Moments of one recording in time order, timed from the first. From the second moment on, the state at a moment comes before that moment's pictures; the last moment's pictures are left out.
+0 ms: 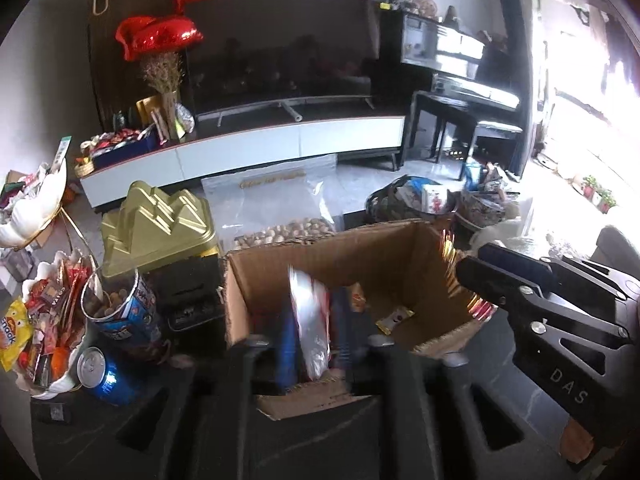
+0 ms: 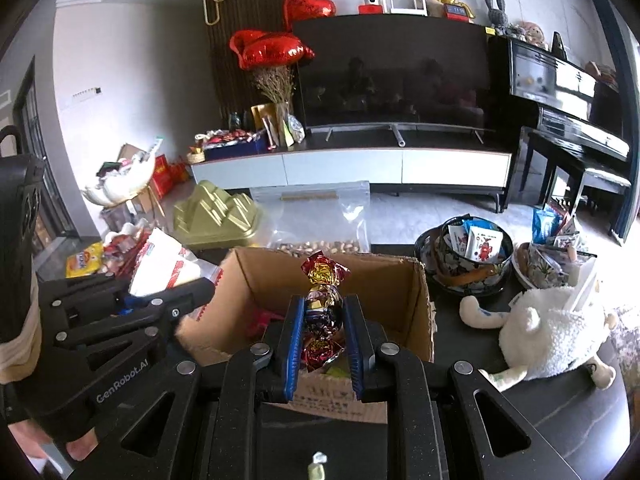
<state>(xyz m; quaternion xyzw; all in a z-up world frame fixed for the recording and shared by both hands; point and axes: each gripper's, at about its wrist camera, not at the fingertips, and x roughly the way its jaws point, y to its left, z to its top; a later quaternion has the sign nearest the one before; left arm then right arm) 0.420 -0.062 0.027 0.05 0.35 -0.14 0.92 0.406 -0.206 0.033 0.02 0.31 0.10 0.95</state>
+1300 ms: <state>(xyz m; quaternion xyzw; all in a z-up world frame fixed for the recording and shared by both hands) 0.297 -0.018 -0.041 0.04 0.39 -0.05 0.92 0.317 -0.184 -0.050 0.02 0.38 0.12 0.92</state>
